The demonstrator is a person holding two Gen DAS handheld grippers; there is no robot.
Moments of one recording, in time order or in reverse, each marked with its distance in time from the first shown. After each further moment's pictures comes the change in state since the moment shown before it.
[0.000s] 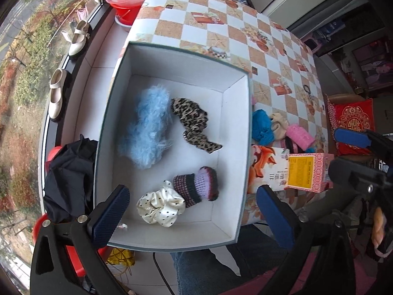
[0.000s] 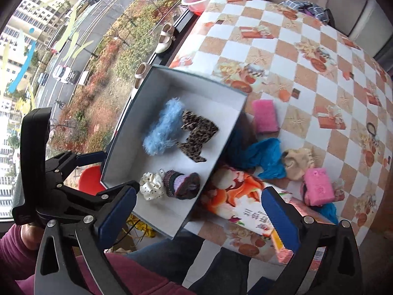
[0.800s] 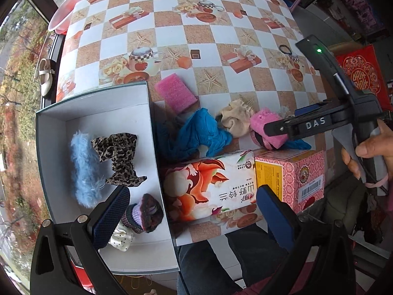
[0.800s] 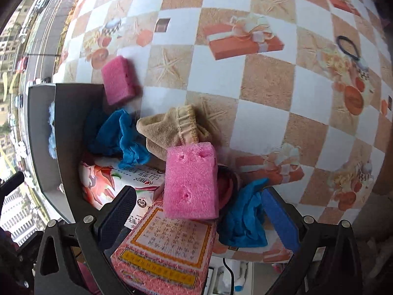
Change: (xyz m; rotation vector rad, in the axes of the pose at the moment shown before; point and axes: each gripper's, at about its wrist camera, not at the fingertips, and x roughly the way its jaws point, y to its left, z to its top) left arm 0.064 -0.157 0.049 0.244 0.139 0.148; right arm 0.099 -0.222 0.001 0.213 0.338 0.011
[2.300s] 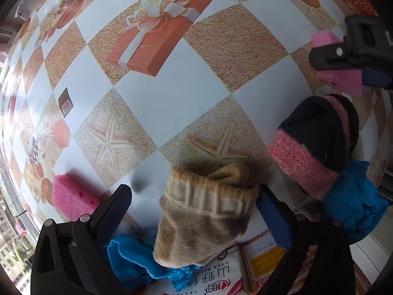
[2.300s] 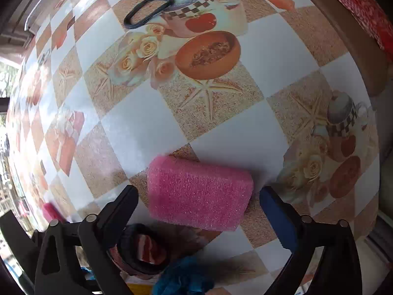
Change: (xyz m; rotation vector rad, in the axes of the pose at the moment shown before) left arm 0.199 -0.114 0.109 0.437 0.179 0.223; right arm 0.031 -0.194 -0.044 0.700 -0.264 0.010
